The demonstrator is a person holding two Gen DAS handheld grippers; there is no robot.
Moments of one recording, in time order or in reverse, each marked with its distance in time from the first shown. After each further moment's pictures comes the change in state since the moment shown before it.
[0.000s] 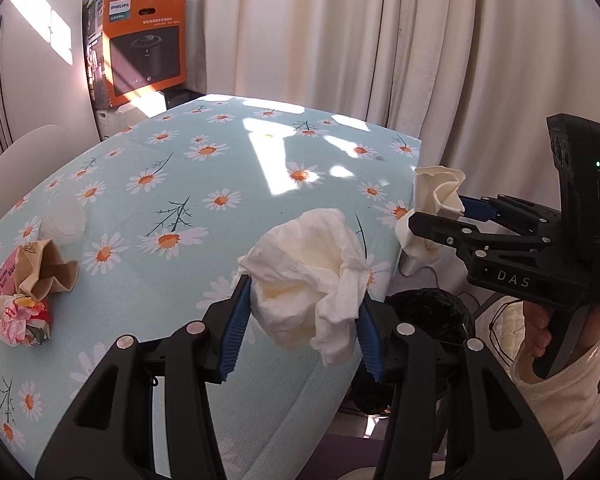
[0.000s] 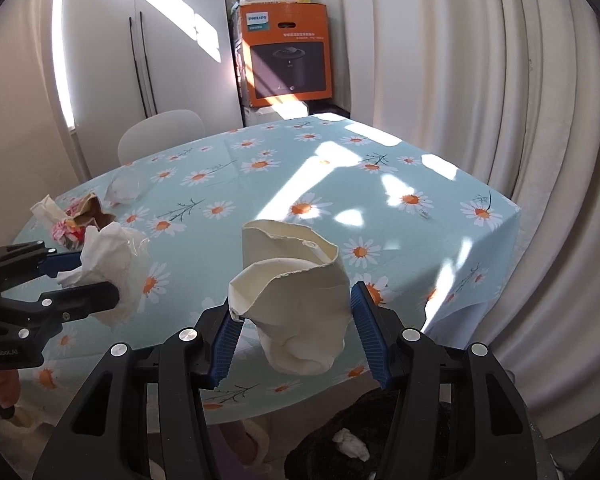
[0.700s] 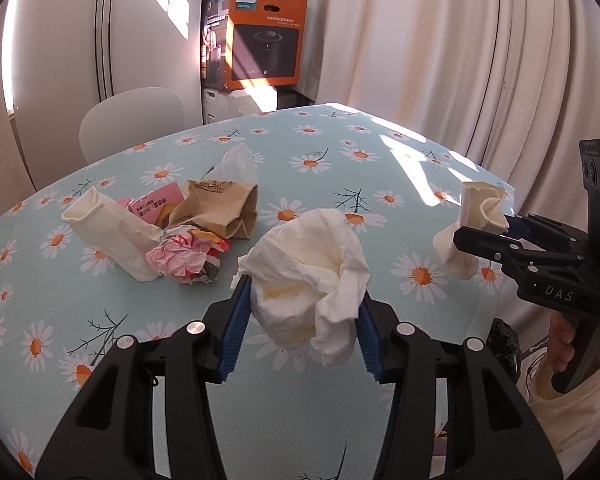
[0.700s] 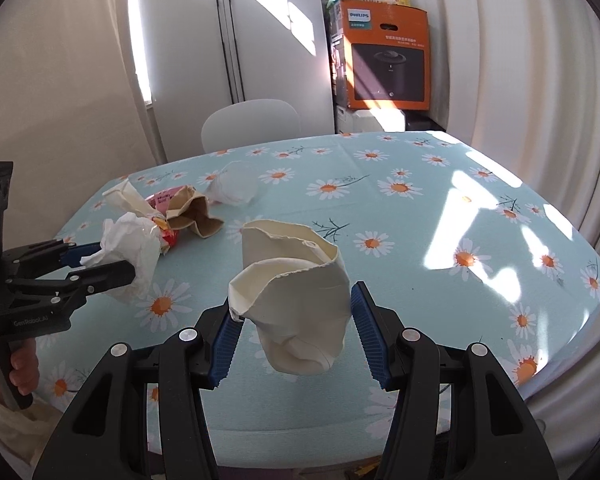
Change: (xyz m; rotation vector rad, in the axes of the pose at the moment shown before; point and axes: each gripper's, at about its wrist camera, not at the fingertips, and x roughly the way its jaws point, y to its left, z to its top) left arm -0.072 0.113 -0.046 -0.237 -0.063 0.245; right arm 0.034 0.121 0.035 -0.156 0.009 0.255
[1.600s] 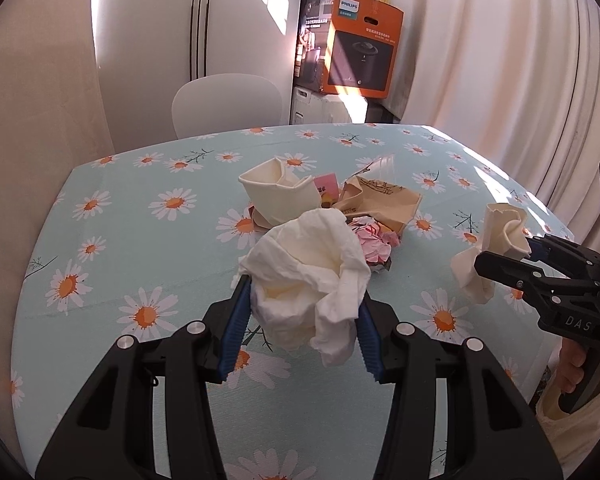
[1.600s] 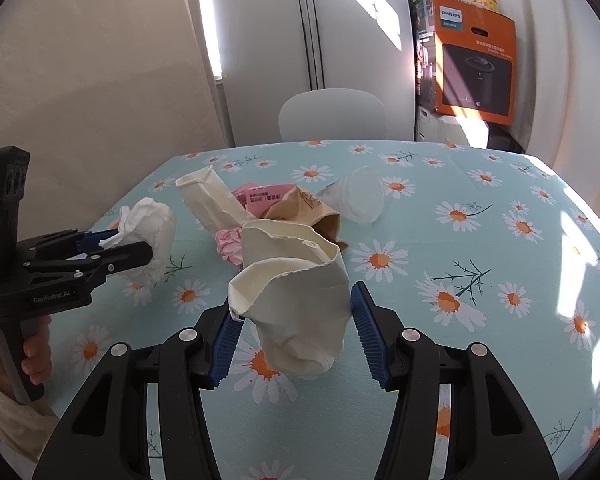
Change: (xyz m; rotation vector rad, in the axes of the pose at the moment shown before) left arm -0.040 0.109 -0.020 -0.186 -0.030 0.223; right arm 0.066 0.102 0.030 -0.147 0.045 0.208
